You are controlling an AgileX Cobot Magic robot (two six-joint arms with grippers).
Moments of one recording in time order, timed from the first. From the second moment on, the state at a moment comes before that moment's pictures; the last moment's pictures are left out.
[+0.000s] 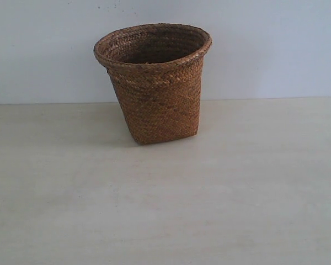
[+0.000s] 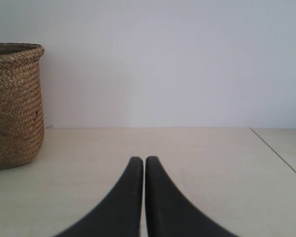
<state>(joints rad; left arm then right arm) -0.04 0.00 0.00 -0.03 0.29 0.03 -0.04 0.02 -0.07 0.17 0.14 -0.18</state>
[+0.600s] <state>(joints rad) -0.04 0.00 0.00 -0.03 0.29 0.03 -0.04 0.02 -0.07 0.14 0.20 -0.07</state>
